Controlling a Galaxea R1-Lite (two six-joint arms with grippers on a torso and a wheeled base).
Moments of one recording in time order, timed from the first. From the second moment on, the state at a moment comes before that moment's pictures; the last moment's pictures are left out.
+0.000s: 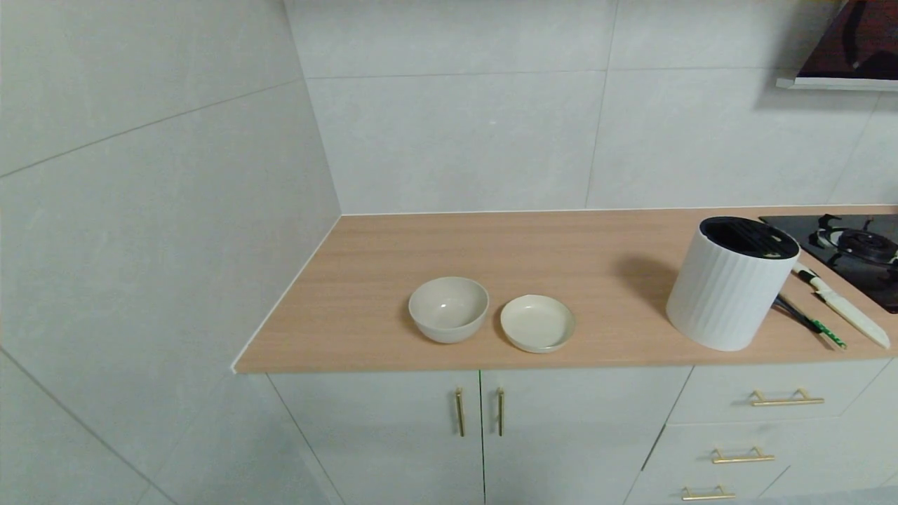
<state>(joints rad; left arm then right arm) 0.00 0.00 0.00 0.00 -0.04 0.01 0.00 0.00 0.00 0.01 0.07 -0.03</state>
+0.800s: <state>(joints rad) 0.00 0.00 0.00 0.00 -0.04 0.01 0.00 0.00 0.00 0.01 0.07 -0.03</state>
